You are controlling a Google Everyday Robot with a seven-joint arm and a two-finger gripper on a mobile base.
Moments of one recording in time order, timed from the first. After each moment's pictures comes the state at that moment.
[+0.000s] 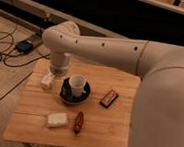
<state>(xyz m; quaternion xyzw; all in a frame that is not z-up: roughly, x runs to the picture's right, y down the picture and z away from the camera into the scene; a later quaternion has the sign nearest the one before) -0.126 0.055 0.667 -0.34 -0.07 0.03 0.94</state>
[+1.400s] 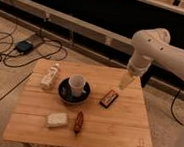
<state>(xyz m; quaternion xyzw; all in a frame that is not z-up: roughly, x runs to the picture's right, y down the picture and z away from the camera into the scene) 0.214 -0.011 0.740 -0.27 0.13 0.38 0.88</state>
